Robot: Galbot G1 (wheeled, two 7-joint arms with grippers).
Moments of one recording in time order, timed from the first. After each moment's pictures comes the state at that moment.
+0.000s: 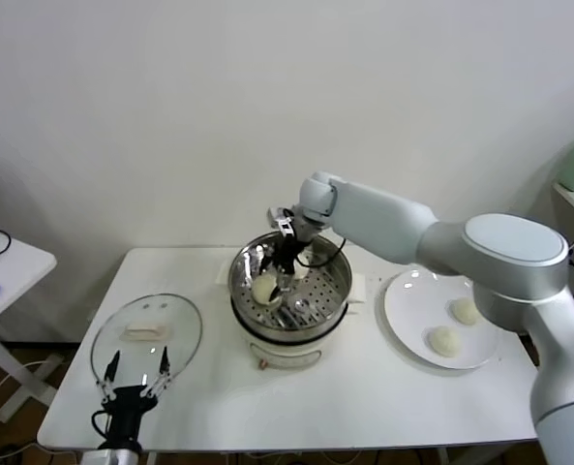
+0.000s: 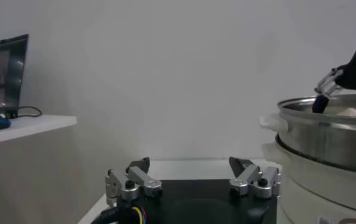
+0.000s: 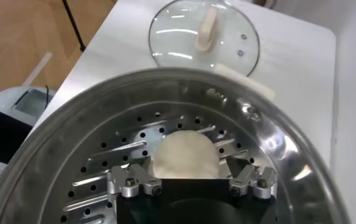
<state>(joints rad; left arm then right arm) 1.72 -1.51 -0.66 -2.02 -0.07 -0.10 -0.07 0.43 1.40 -1.27 0.80 0.60 -0.12 -1.15</state>
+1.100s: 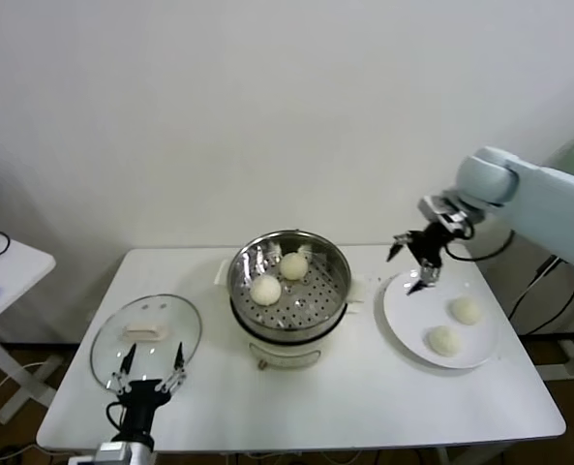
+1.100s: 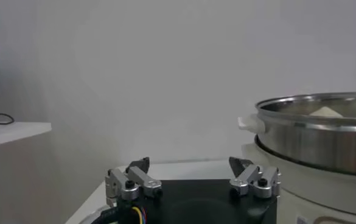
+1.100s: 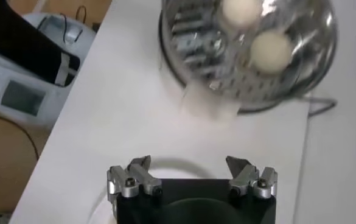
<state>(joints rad) 1.70 -1.46 -0.60 -2.02 -0.06 -0.08 -0.09 0.45 0.62 -1.14 1.30 0.25 -0.03 -1.27</state>
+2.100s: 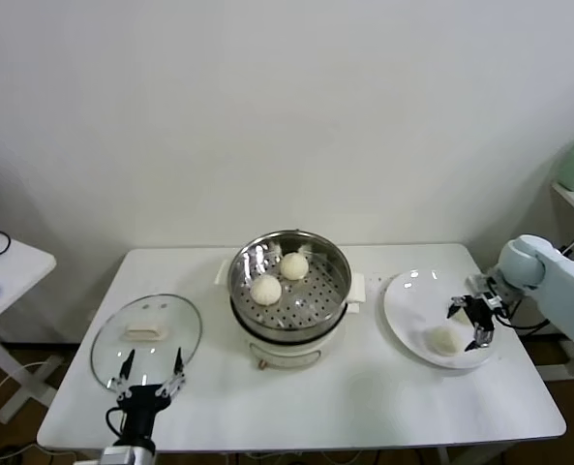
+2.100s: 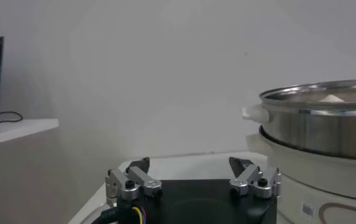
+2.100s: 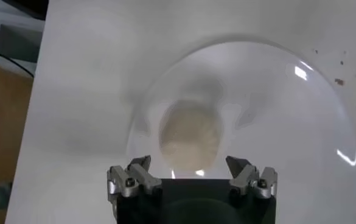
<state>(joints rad) 1.70 -1.49 -0.60 -2.00 0.00 -0.08 -0.10 -0.06 0.64 -0.72 1.06 -0.14 0.07 -1.22</state>
